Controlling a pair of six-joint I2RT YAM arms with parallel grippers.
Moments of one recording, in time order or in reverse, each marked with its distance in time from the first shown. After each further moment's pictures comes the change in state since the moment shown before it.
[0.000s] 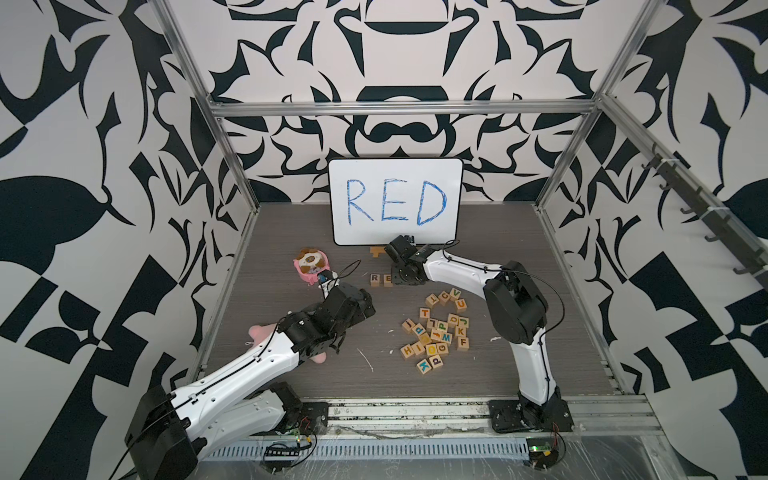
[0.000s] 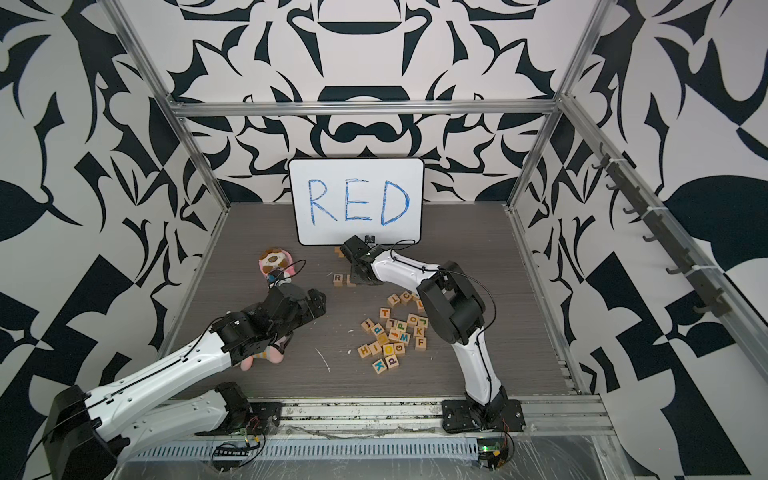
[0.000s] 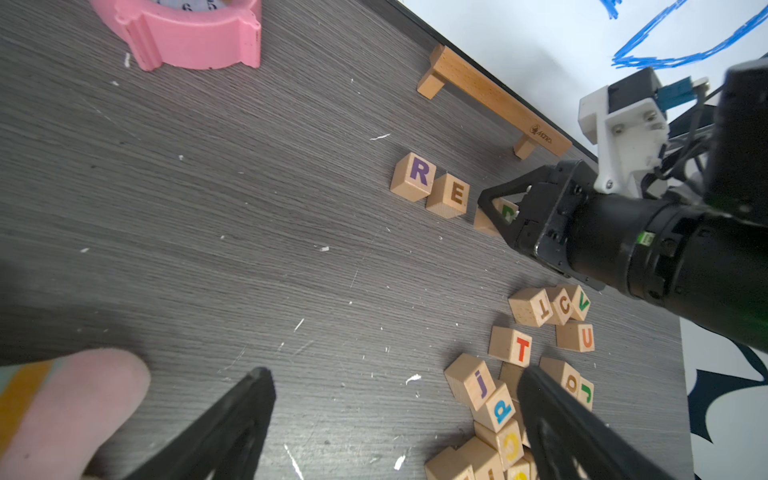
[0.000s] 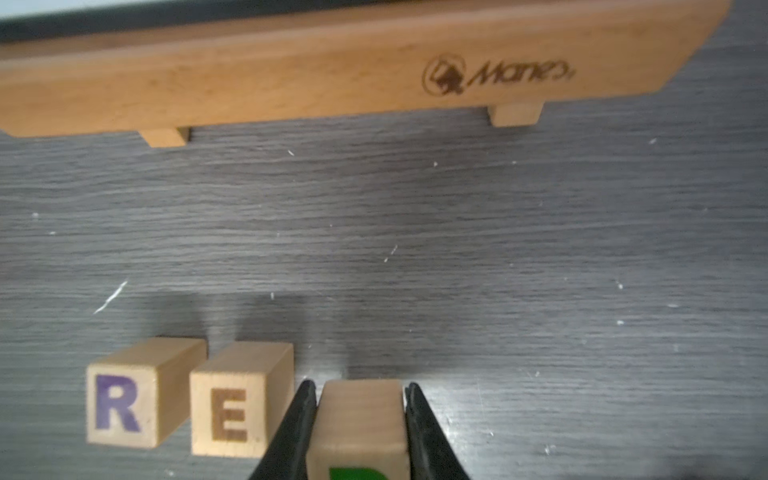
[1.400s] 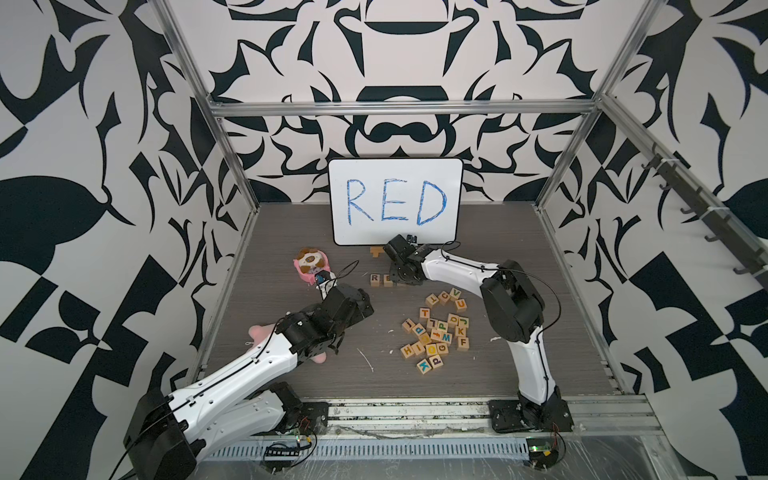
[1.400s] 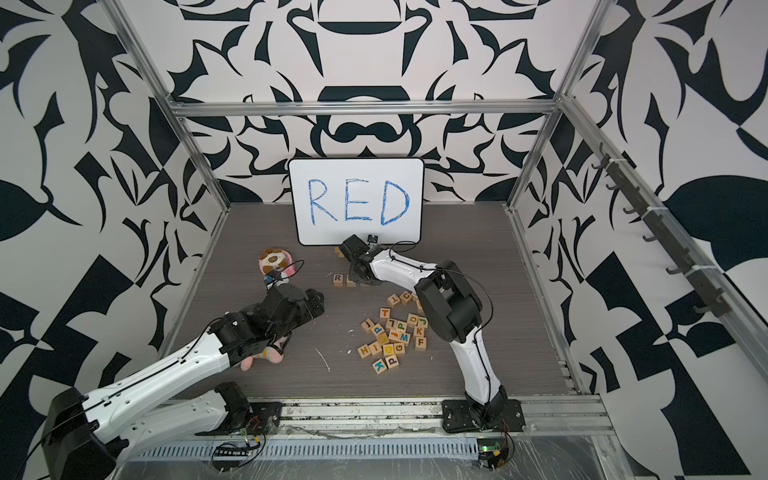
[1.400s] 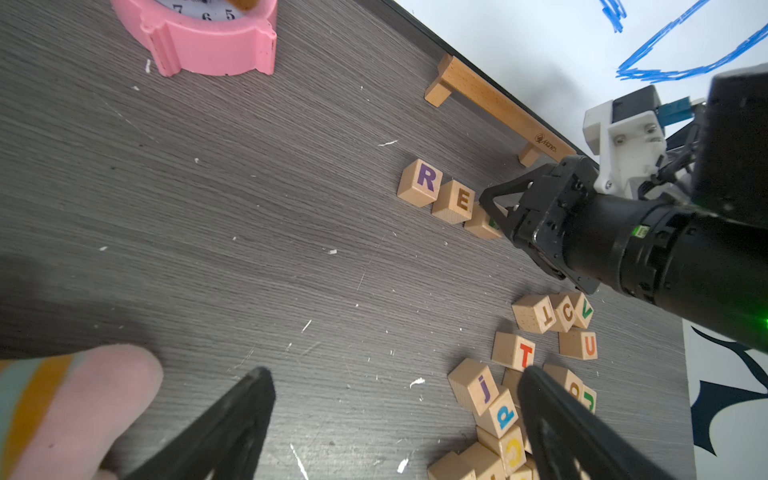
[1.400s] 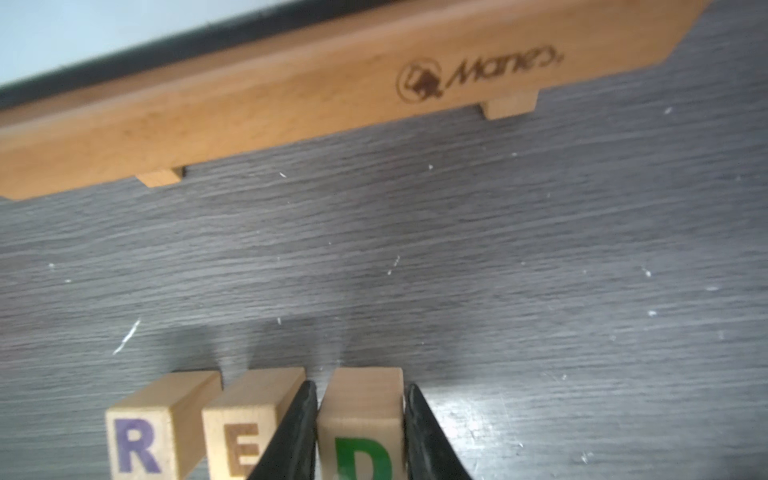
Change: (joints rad) left arm 0.002 -0.011 -0.002 -0.011 -0.015 -0.015; right arm 0.004 0.018 0.024 0.012 -0.002 0.115
